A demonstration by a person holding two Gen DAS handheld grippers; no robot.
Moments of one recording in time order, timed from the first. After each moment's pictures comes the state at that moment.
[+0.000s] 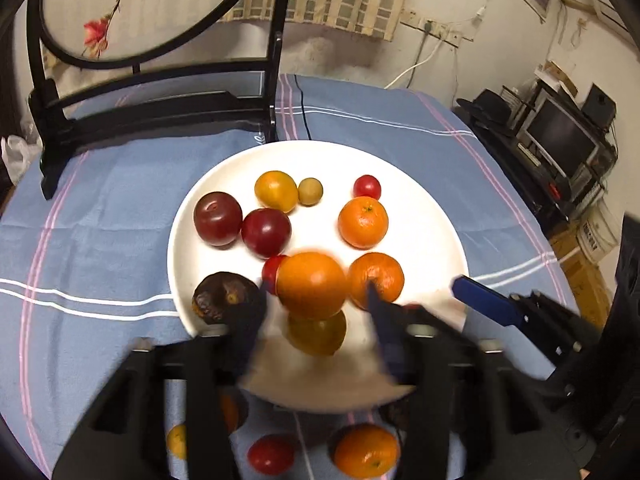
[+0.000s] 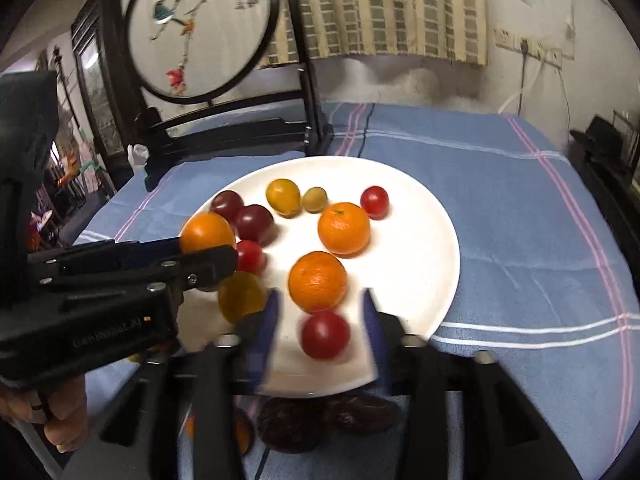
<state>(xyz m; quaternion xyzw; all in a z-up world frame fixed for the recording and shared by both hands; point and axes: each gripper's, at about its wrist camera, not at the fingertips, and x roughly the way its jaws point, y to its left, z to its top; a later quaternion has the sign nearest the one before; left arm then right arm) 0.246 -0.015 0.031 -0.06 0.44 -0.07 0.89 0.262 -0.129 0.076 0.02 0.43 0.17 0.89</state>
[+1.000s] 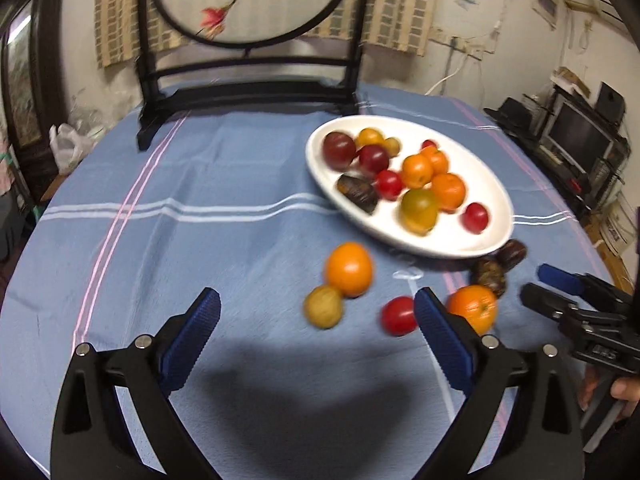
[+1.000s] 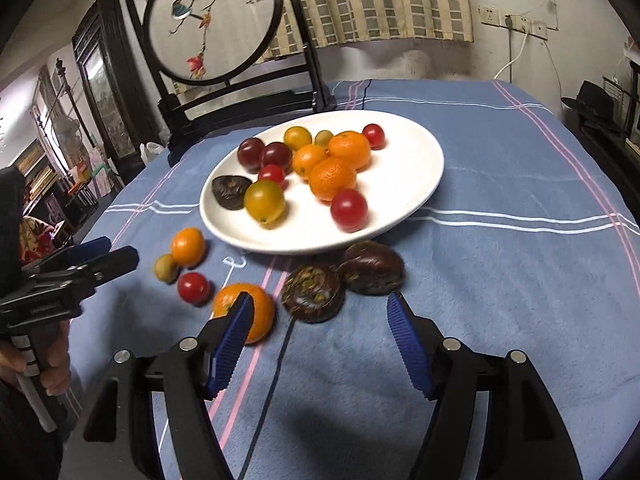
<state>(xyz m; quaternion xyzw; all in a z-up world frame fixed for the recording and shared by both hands) 0.121 0.063 0.007 -0.04 0.41 -0.01 0.91 0.172 -0.140 0.062 0.02 0.43 0.18 0.88</state>
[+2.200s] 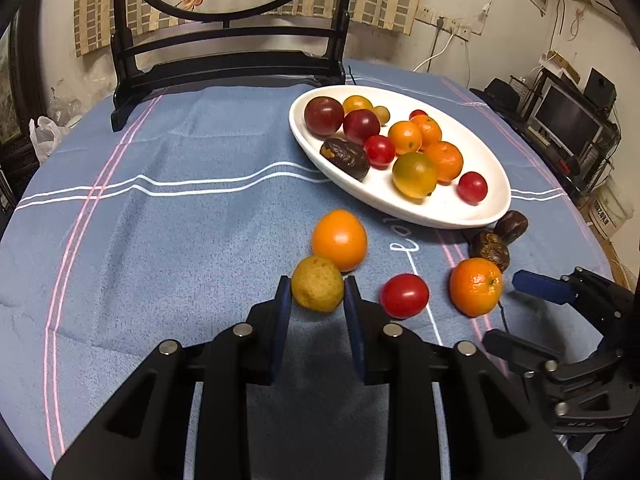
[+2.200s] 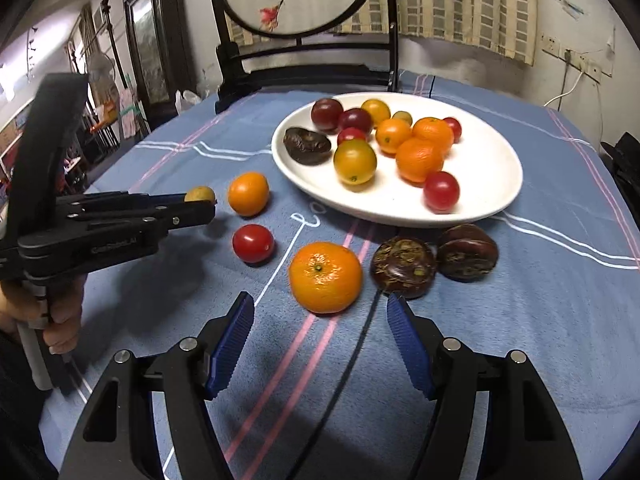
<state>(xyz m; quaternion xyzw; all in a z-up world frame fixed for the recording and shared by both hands) 0.128 0.057 -0.013 -0.04 0.43 -0.05 0.90 0.154 -0.077 0.049 -0.07 0.46 0.24 0.85</state>
